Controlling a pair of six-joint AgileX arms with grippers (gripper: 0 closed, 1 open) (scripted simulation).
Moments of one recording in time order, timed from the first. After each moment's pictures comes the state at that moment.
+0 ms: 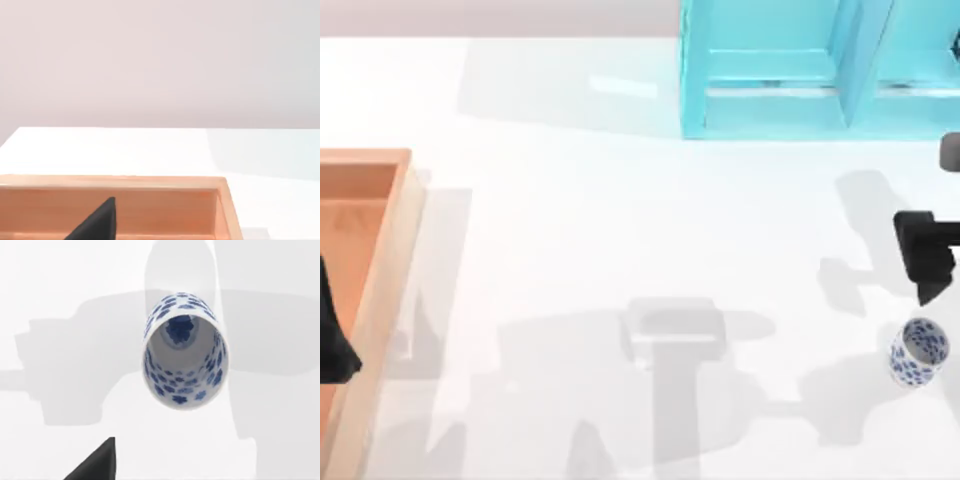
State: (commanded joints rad) left arm 0.00 0.00 0.00 0.00 0.00 0.00; right arm 0.23 1.59 1.24 -1.22 0.00 0.25
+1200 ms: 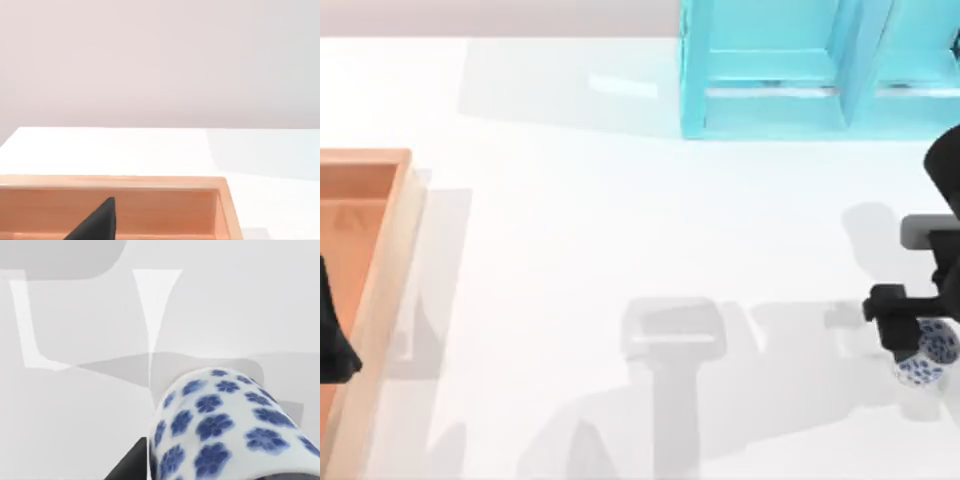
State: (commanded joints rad) left arm 0.00 0.00 0.00 0.00 0.00 0.00; right arm 0.24 1.71 0.96 -0.82 0.00 0.25
